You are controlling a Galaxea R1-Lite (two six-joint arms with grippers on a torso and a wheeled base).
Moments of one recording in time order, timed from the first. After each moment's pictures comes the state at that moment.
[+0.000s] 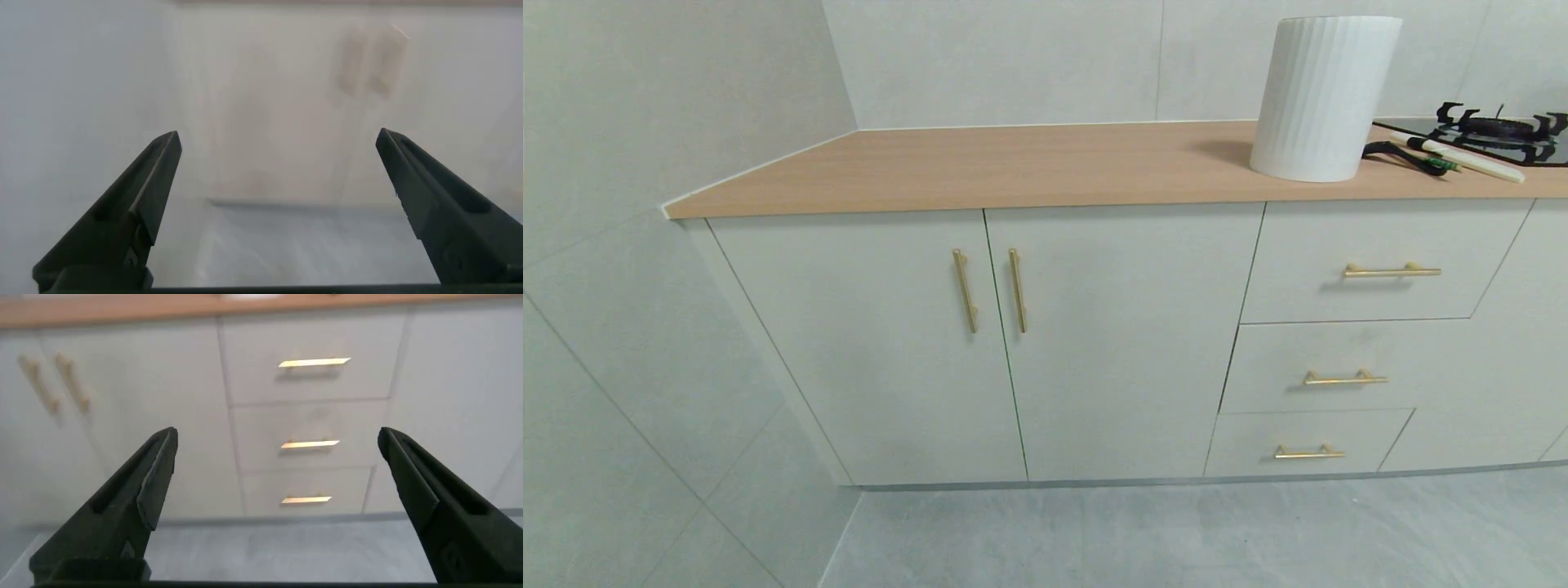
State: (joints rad) left arm -0.18 0.13 -0.62 0.36 0.34 0.00; right arm 0.08 0.13 -0.53 0.25 -0.11 0.02
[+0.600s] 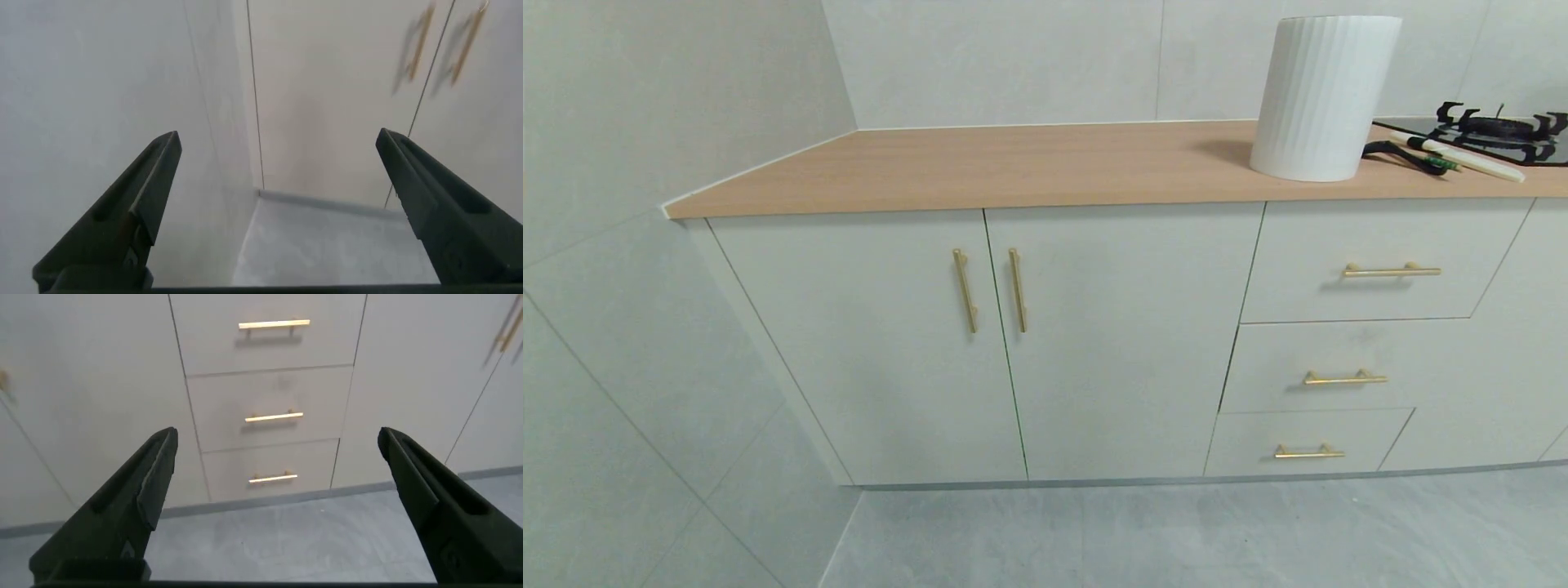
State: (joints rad) left arm 0.00 0.01 -0.29 0.19 0.26 0.06; right arm 0.00 0.00 -0.14 0.01 -0.13 -0.03
